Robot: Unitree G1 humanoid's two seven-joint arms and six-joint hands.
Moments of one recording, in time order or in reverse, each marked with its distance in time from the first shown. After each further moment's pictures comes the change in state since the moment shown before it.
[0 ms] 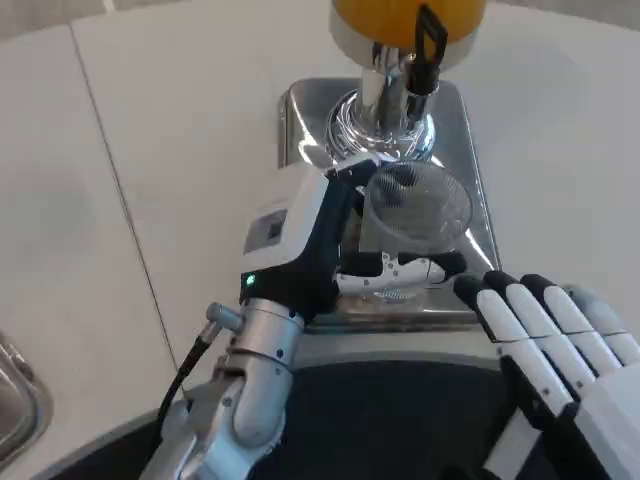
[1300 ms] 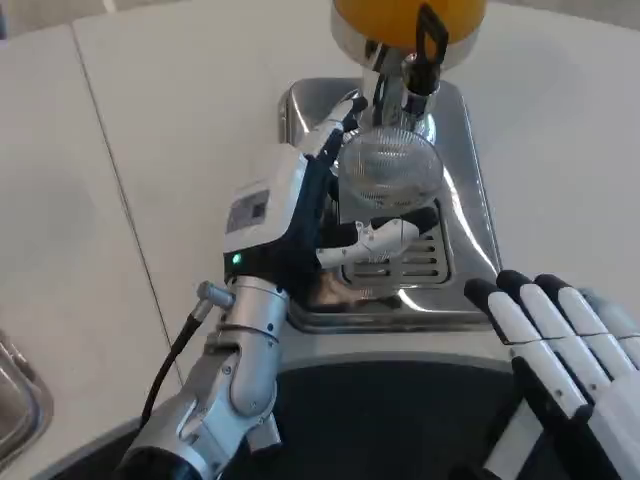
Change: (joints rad) left arm -0.150 0.039 -0.044 0.248 -0.017 -0.008 0.146; right arm 0.013 0.098 -0.069 0.000 0.035 -0.091 0.037
